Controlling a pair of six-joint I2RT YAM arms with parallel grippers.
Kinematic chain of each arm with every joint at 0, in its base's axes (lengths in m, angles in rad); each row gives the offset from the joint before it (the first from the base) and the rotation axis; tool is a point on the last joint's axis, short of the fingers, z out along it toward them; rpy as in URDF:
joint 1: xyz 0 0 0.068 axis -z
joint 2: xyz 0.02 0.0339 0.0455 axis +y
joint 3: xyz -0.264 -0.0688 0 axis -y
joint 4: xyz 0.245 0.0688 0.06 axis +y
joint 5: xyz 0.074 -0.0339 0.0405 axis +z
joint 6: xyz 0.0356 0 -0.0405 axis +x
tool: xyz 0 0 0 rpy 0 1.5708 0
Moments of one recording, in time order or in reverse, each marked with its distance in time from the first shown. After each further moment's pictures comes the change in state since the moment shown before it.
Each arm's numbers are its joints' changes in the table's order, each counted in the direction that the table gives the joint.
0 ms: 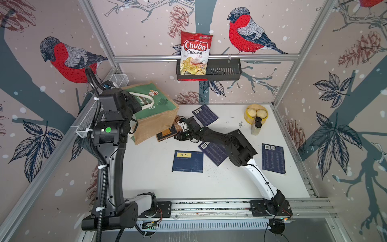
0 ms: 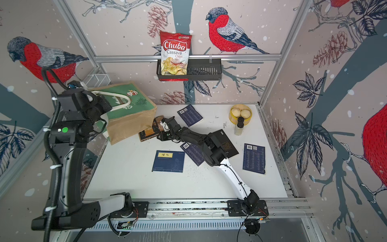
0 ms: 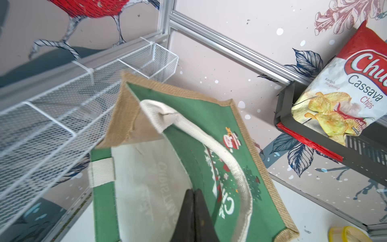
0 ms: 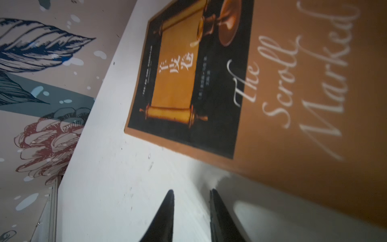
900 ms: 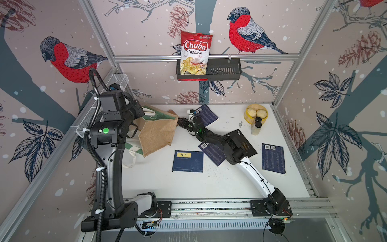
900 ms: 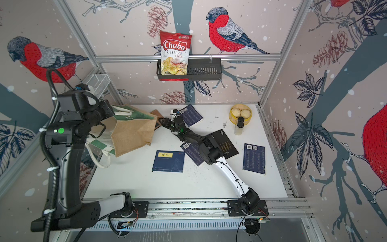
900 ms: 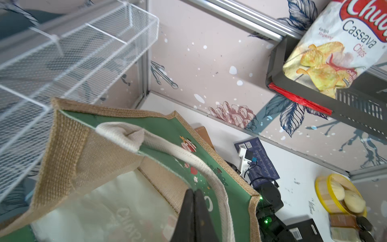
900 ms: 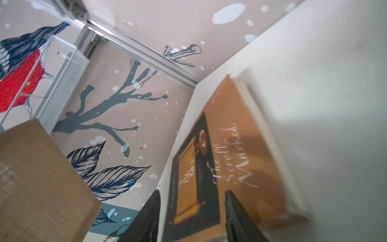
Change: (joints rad) left arm 0.000 0.020 0.011 0.123 -0.186 0.053; right arm 0.114 0.203 0.093 -0.661 -0.103 0.520
